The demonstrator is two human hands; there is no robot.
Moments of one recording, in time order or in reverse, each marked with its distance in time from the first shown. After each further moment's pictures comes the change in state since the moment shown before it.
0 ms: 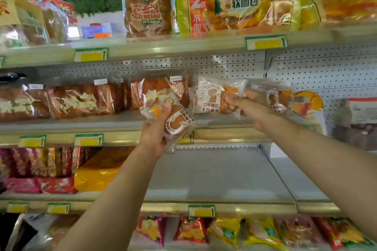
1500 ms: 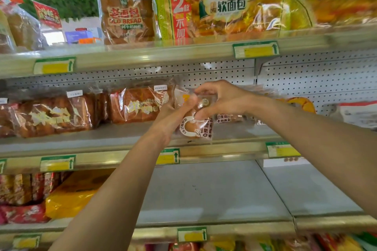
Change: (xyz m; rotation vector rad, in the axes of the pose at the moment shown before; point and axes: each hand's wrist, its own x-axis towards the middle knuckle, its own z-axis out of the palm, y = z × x) left_hand 0.033 0.010 0.087 0.598 -0.285 0.141; right_hand 0.050 -0.048 0.003 -0.633 -0.495 -0.354
